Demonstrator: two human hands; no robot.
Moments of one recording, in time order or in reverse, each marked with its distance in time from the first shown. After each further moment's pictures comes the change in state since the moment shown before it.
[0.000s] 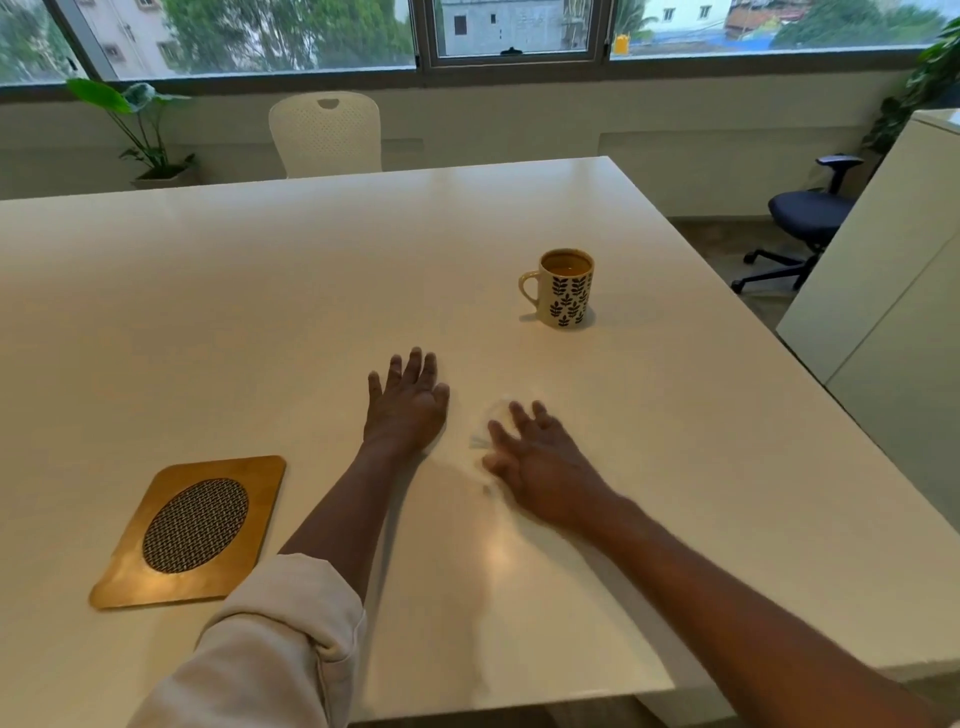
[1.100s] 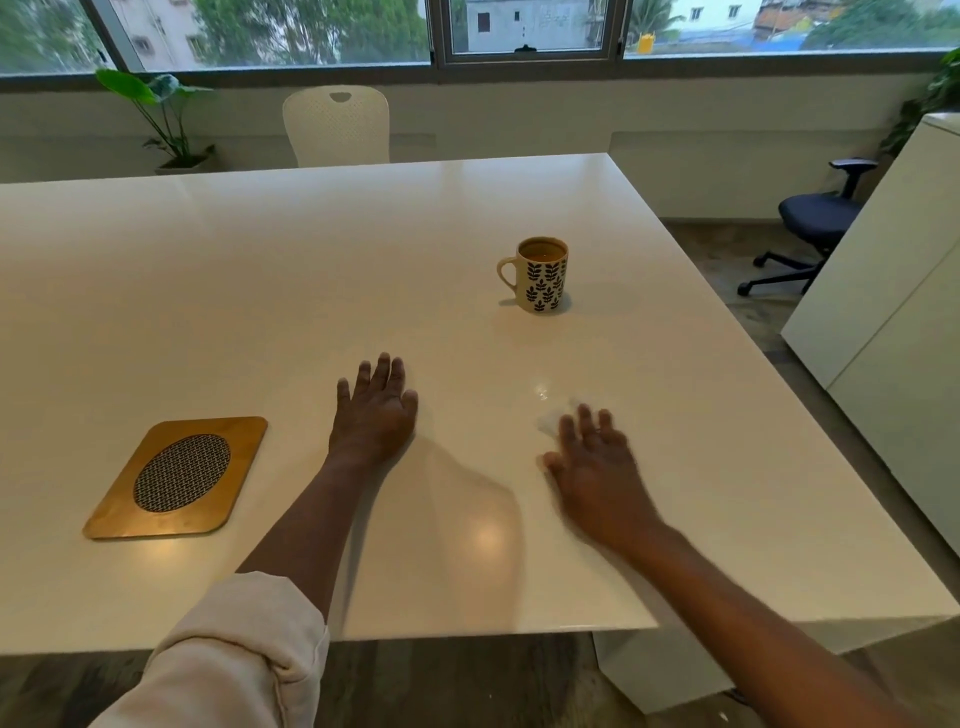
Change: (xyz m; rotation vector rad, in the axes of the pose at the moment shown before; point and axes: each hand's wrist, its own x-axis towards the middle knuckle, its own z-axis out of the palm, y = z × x) left_hand -0.063 0.009 0.009 -0.016 0.060 -0.091; right_hand -0.077 0.062 0.020 0.061 0.180 0.220
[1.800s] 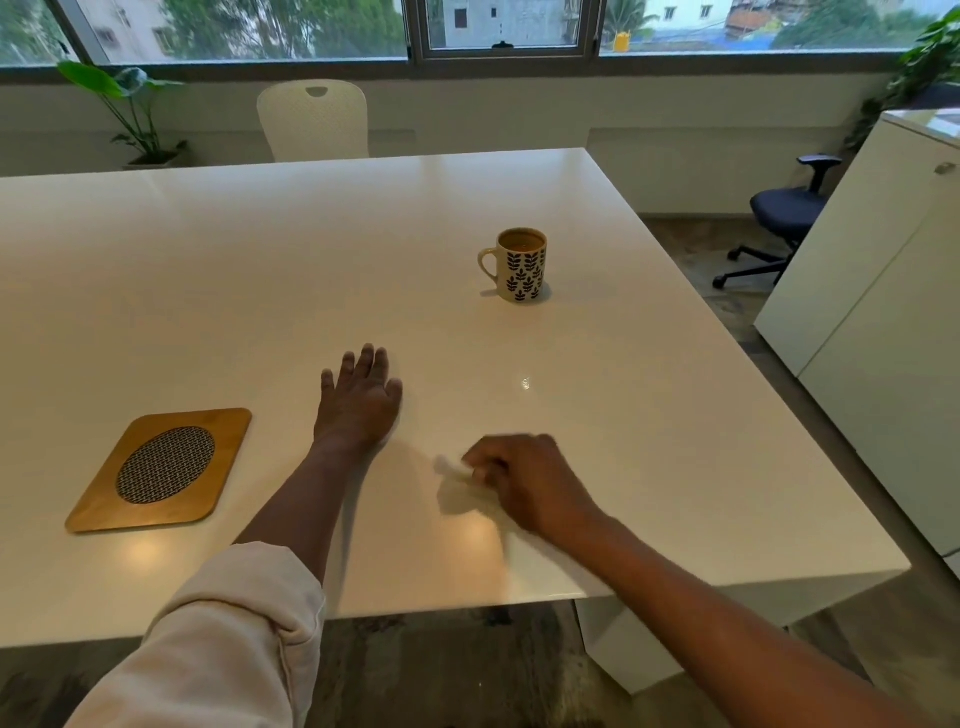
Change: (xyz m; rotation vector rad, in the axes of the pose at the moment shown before) left_hand -0.002 0.000 -0.005 0.000 -0.020 0.000; right_hand -0.026 -0.053 -0.019 0.503 0.015 -0.186
